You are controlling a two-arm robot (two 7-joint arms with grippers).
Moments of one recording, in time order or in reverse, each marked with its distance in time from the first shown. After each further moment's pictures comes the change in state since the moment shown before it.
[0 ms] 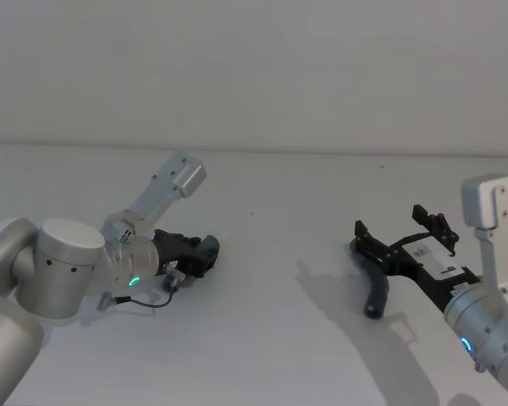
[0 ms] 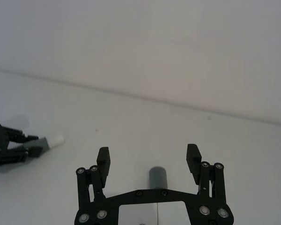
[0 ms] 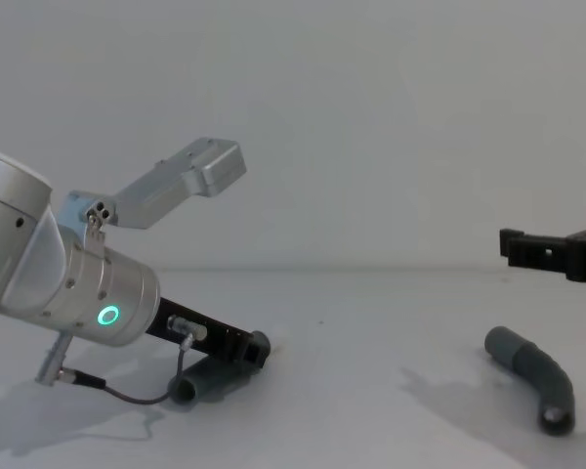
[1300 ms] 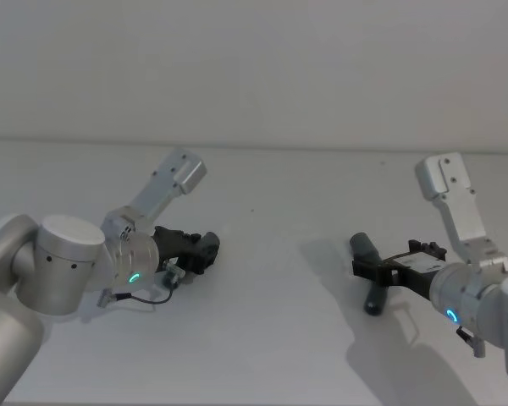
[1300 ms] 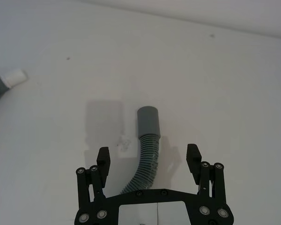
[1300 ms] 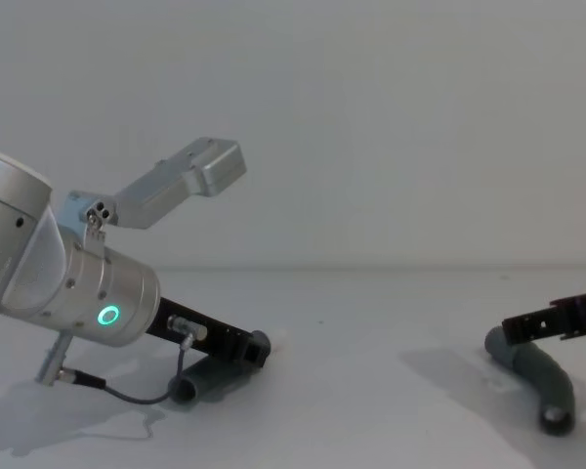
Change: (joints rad) left arm 0.000 0.000 0.000 0.000 0.000 0.000 0.000; right arm 0.171 -0.054 -0.025 0.045 -0.004 0.561 -0.051
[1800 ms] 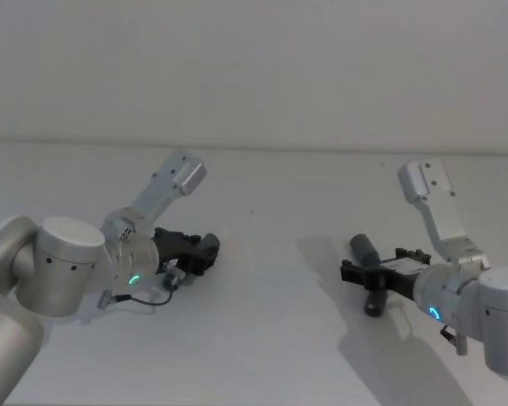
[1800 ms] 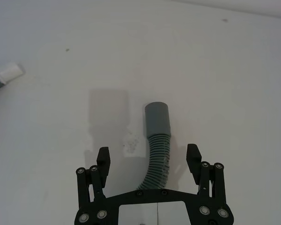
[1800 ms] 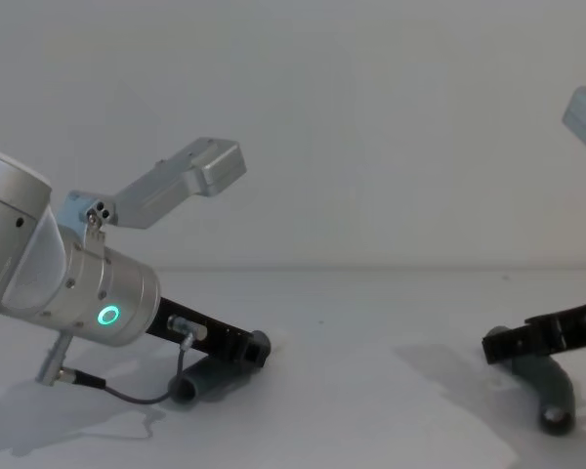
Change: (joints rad) left arm 0.000 0.000 0.000 0.000 0.000 0.000 0.000; right arm 0.048 -0.044 -0.016 0.085 -0.008 0.029 0.004
